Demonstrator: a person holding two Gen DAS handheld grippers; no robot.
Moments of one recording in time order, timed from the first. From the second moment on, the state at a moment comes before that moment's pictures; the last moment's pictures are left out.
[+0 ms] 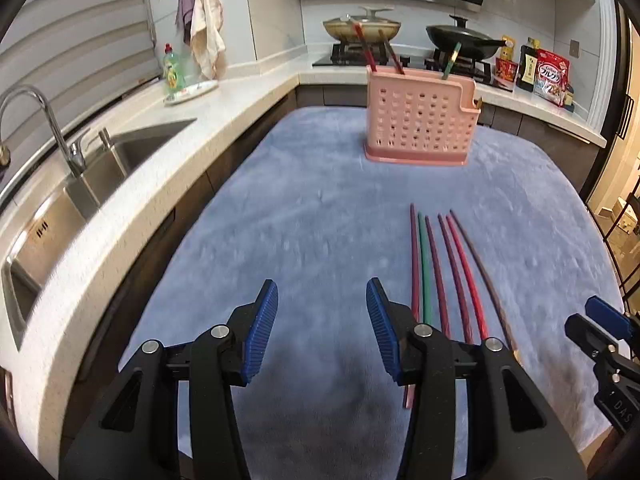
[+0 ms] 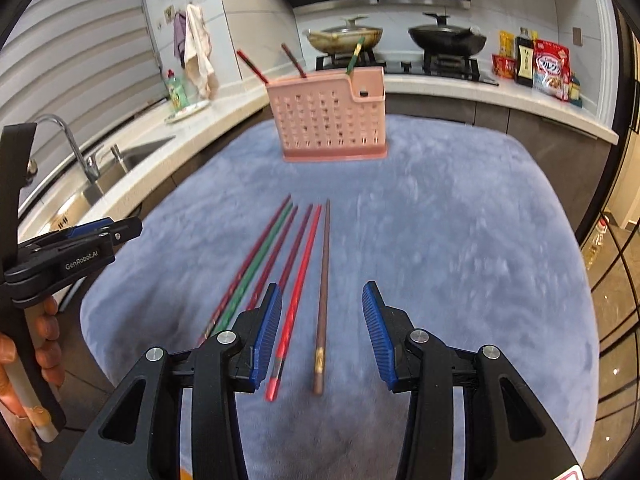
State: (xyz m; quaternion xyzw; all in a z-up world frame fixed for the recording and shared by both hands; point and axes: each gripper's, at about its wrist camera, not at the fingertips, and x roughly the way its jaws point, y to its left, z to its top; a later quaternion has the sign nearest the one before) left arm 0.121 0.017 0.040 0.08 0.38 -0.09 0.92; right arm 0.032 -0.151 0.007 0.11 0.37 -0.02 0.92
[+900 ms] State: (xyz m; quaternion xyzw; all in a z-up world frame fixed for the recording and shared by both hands) left arm 0.086 0.016 -0.019 0.09 0.42 -0.11 0.90; right arm 0.038 -0.136 -0.064 0.11 0.42 -0.03 0.90
